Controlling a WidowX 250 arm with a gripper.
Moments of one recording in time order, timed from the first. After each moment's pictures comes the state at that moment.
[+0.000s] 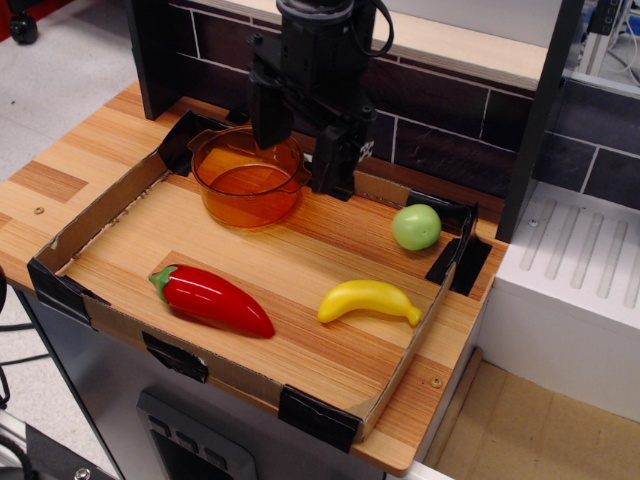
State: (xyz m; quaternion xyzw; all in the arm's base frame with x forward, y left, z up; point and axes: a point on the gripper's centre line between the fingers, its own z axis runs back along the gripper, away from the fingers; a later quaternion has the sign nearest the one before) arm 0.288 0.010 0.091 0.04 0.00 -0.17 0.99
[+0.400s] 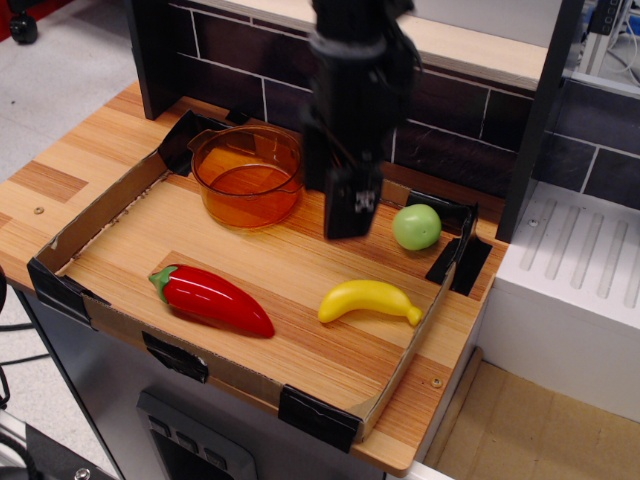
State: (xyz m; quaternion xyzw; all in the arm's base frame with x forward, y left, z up) arm 0.277 -0.019 0.068 -0.04 0.04 -0.40 0.91
